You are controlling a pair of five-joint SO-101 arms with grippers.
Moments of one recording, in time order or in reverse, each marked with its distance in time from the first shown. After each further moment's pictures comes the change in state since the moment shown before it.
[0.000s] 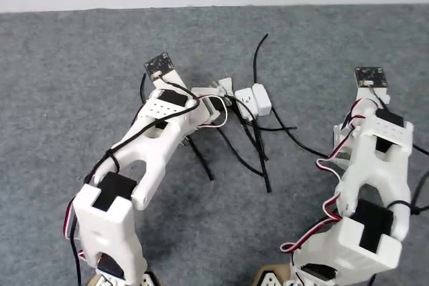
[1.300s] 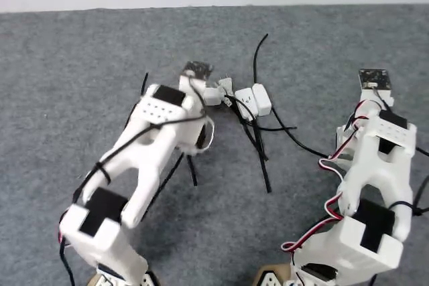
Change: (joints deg) left arm 3.0 -12.4 5.7 24.9 -50.7; right arm 1.1 0.3 0.0 0.3 0.0
